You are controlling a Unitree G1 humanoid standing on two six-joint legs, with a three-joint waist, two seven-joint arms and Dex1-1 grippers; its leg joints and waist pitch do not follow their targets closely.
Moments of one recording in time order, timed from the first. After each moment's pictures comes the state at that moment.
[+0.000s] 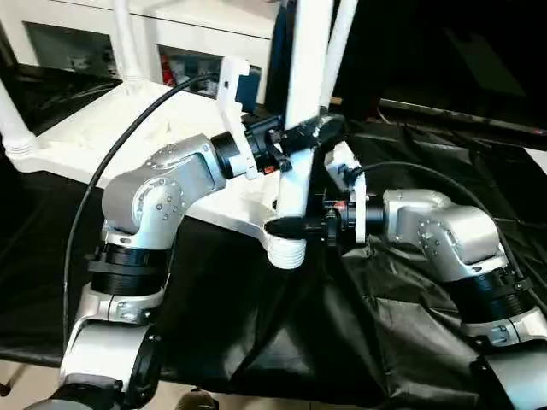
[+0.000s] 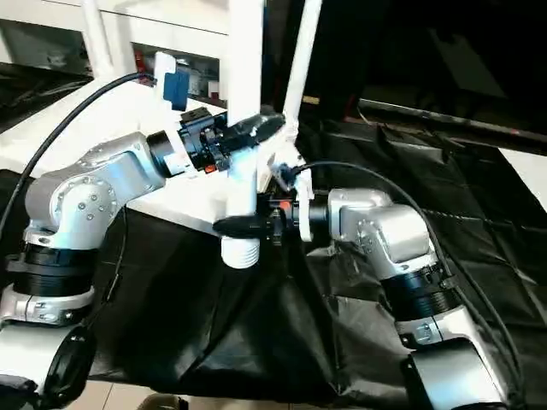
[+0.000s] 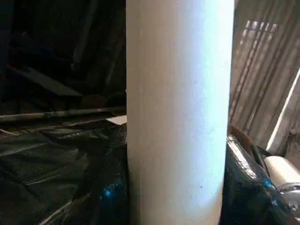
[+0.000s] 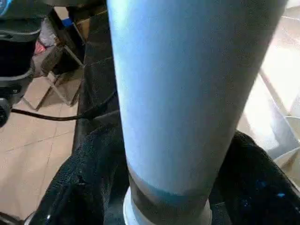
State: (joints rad) left arm -0.80 0.21 0.01 0.06 -0.64 0.74 -0.71; right arm -0.68 -0.37 0.21 0.17 0.47 0.75 1.08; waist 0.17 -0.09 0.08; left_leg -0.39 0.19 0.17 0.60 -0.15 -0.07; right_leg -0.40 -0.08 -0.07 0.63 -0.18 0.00
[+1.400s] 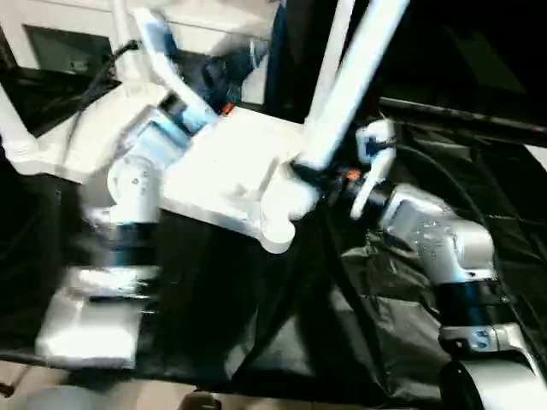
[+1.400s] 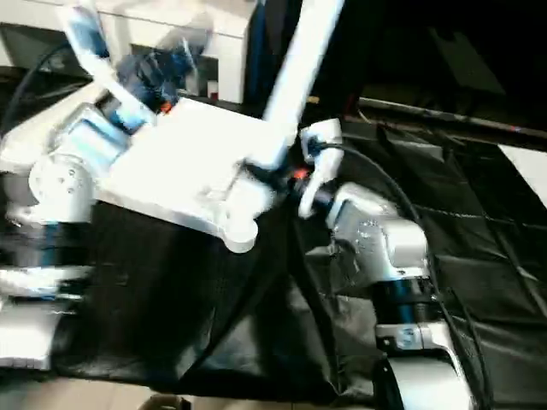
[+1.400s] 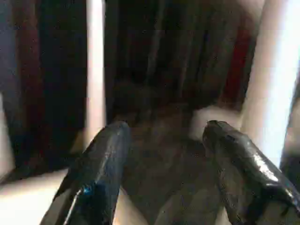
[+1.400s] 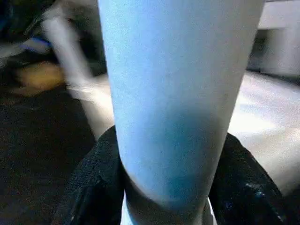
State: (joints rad) left arm -0.88 0.40 -0.03 0.41 -0.36 0.35 -0.78; right arm -0.62 -0.25 -0.04 0.23 0.37 0.53 0.61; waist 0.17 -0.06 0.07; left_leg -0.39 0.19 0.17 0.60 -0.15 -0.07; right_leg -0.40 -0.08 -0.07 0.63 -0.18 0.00
